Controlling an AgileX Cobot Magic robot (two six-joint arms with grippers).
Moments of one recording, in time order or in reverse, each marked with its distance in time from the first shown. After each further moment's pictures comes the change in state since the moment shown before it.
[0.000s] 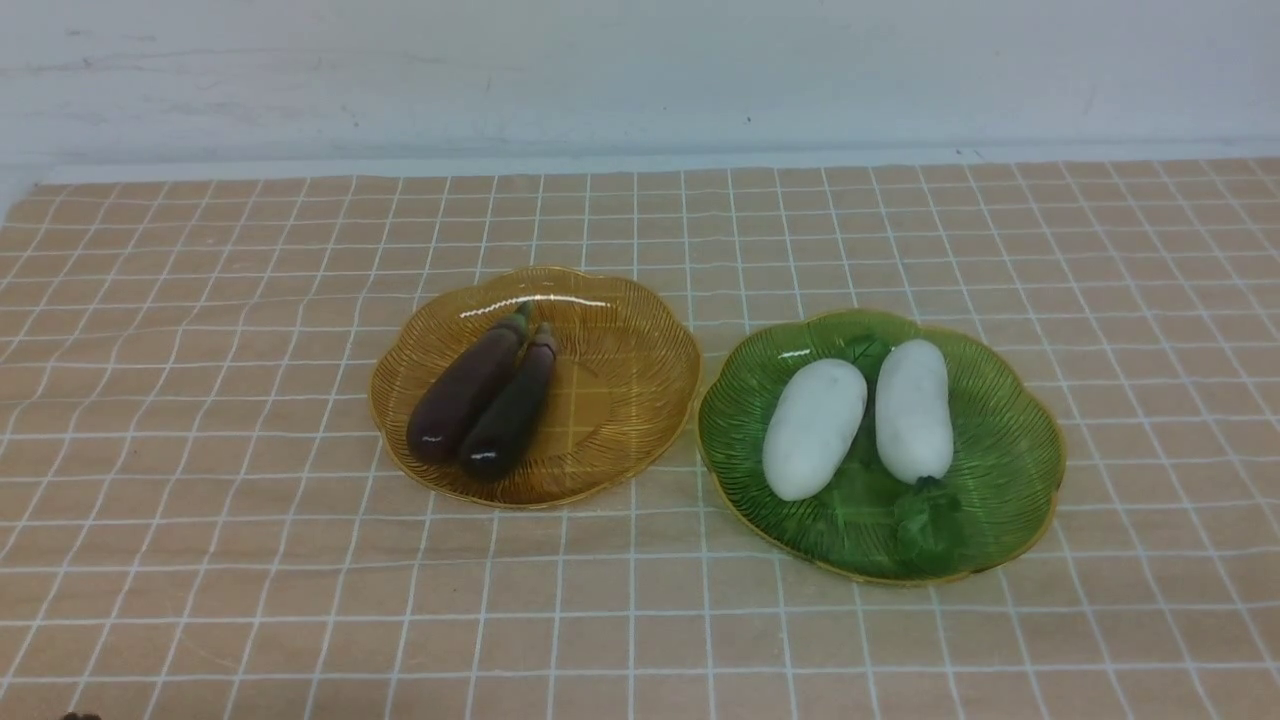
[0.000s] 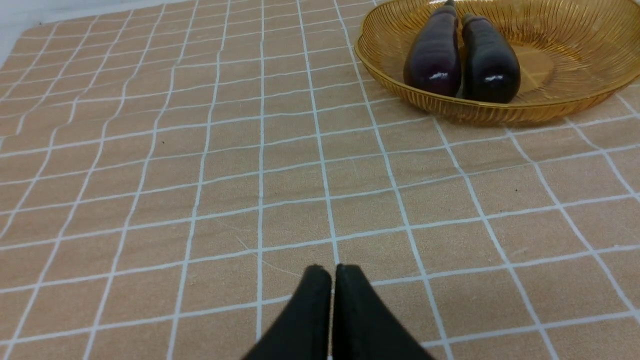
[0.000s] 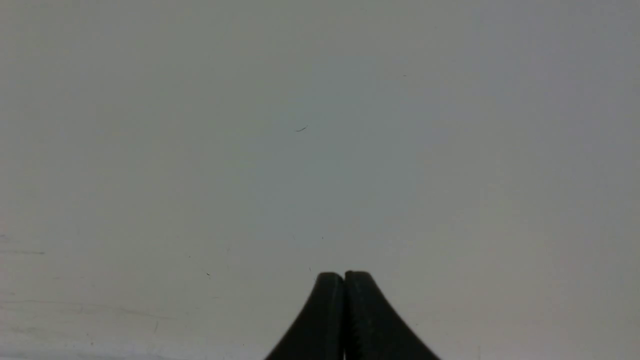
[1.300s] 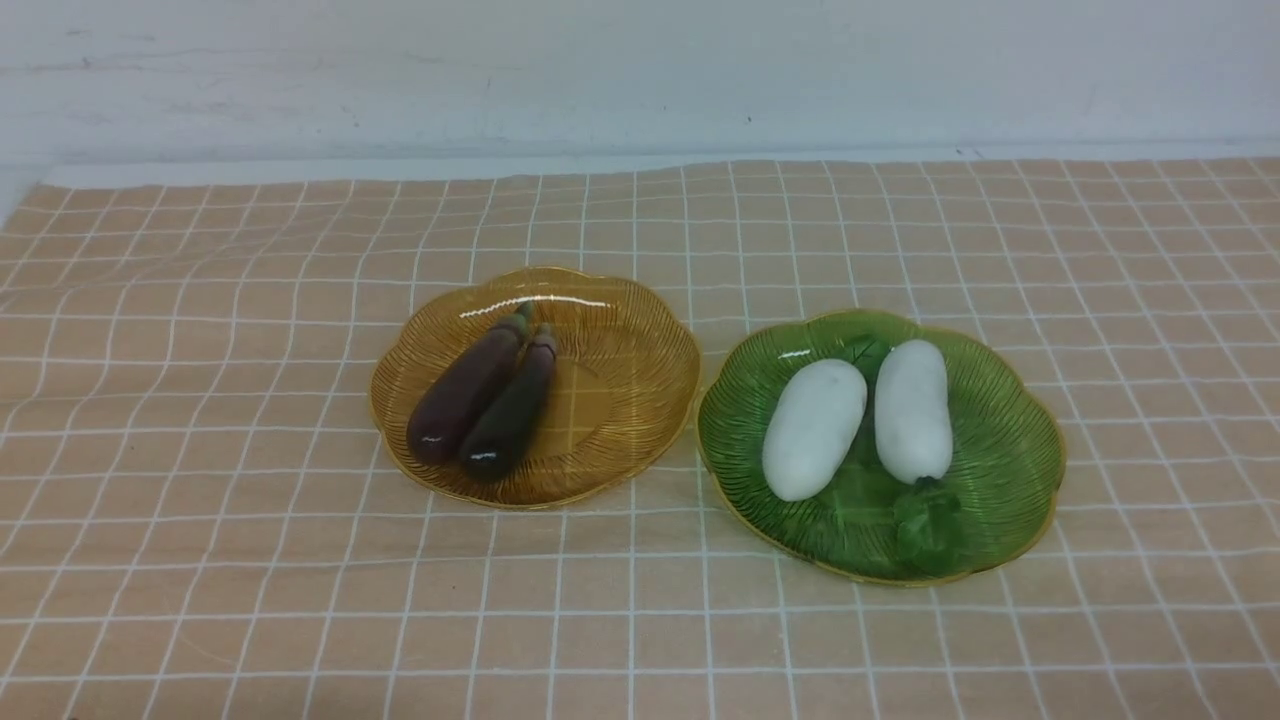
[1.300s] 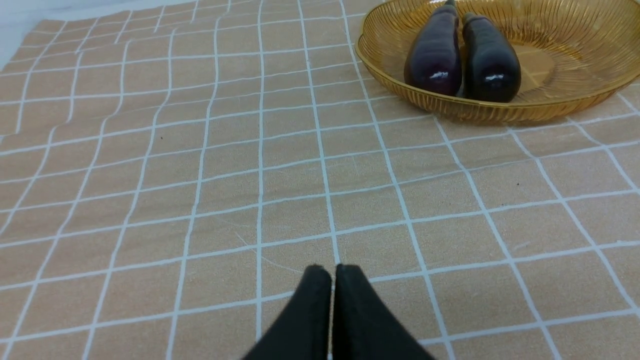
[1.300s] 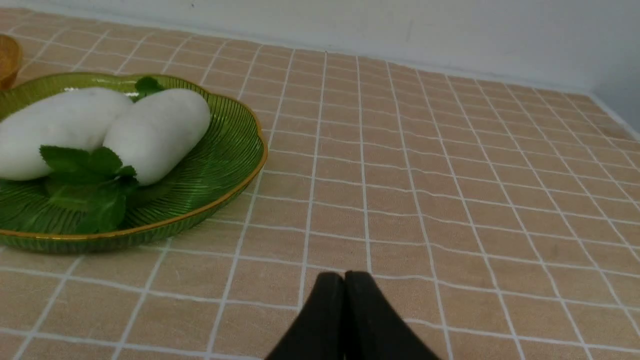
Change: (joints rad) right arm -0.105 0.000 0.343 -0.172 0.207 -0.006; left arm 0.000 0.000 0.000 0.001 0.002 0.000
